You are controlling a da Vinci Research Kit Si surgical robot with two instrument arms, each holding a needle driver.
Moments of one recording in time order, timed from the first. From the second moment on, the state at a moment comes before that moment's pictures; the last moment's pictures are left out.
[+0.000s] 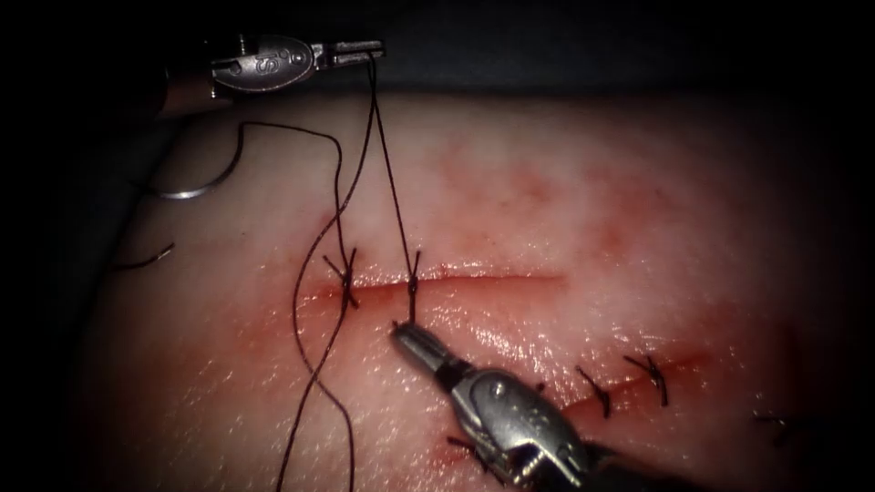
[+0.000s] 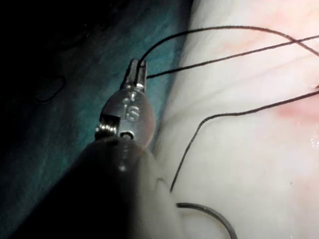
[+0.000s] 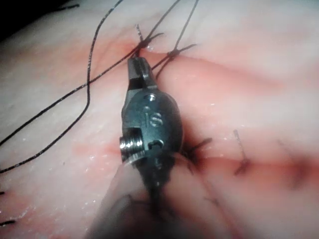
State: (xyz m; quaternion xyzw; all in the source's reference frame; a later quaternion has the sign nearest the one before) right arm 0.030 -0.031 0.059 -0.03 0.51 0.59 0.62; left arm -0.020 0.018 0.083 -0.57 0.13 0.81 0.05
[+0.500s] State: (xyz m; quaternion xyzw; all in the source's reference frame) right arm 0.030 -0.035 0.059 -0.03 0.50 0.57 0.65; left arm -0.019 0.019 0.086 -0.57 0.14 0.80 0.06
